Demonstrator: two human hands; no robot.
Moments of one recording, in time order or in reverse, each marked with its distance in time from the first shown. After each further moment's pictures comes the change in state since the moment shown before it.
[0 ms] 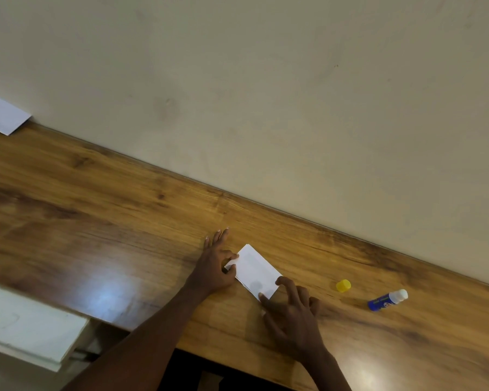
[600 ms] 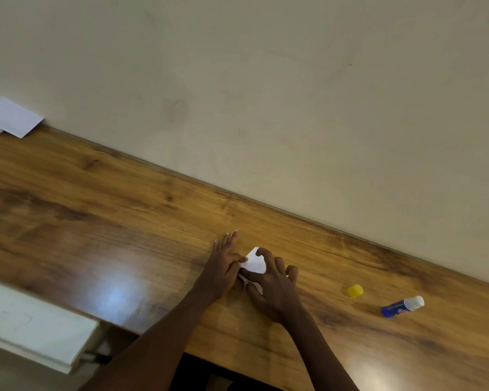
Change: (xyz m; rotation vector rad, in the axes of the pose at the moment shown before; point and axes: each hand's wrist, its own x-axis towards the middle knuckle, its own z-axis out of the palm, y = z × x) left_hand 0.000 0.001 -0.003 -0.127 -0.001 -0.014; right_hand 0.064 -0.039 -0.007 -0.026 0.032 -0.154
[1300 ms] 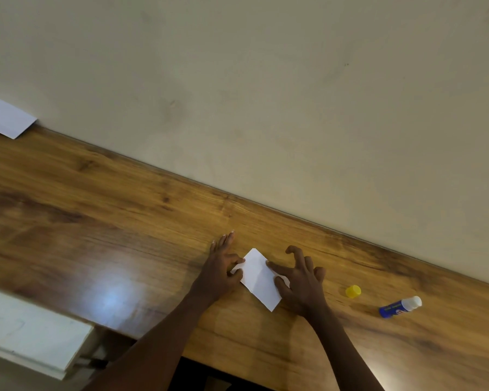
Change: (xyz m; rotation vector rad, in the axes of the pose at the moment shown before) left_hand 0.001 -0.003 0.003 0.074 0.013 0.003; right_hand 0.000 0.049 -0.009 0.007 -0.013 0.207
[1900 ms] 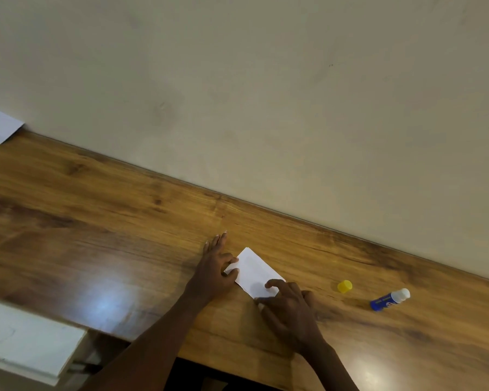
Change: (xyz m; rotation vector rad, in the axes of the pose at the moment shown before) left_hand -0.002 0.004 0.000 0.049 0.012 -0.007; right_hand -0.056 -0.014 0.006 0.171 -0.035 -0.056
